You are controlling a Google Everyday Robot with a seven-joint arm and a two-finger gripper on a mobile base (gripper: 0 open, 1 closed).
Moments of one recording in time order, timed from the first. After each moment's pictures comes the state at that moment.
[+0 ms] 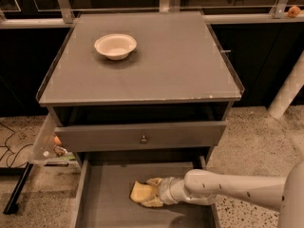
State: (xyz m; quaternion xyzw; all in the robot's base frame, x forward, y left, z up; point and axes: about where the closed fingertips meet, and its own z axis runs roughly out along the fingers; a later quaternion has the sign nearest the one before) arm 0.477 -0.005 0.364 -0.55 0.73 0.24 0.33
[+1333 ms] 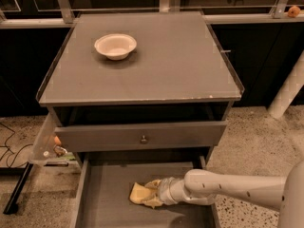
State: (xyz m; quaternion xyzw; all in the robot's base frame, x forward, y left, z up) arm 0.474 -0.002 0.365 -0.55 0.73 0.25 0.33
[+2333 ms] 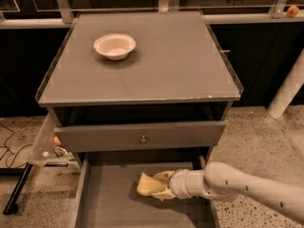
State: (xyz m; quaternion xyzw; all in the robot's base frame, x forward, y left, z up) arm 0.472 -0.035 0.452 -0.54 0.71 0.26 0.37
